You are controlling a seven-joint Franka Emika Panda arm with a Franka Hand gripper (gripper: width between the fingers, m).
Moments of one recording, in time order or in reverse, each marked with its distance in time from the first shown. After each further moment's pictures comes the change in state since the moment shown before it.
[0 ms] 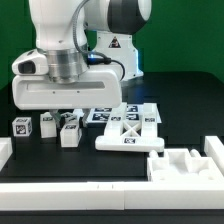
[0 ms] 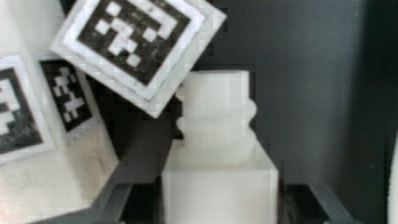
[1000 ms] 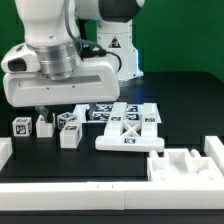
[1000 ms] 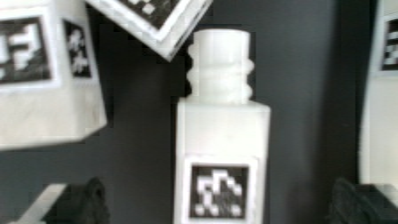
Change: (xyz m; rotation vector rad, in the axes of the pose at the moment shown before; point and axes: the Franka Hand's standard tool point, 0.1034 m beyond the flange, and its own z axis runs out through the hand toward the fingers) arm 0.023 0.001 -0.038 0.078 -0.227 -0.041
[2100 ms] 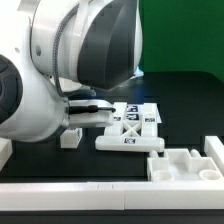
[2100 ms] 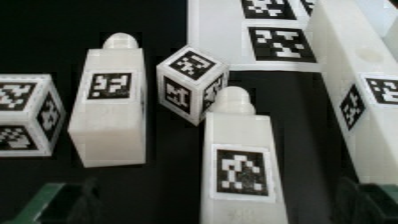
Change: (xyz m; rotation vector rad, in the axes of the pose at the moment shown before) arm 0.024 0.012 0.008 -0.013 -0.731 0.042
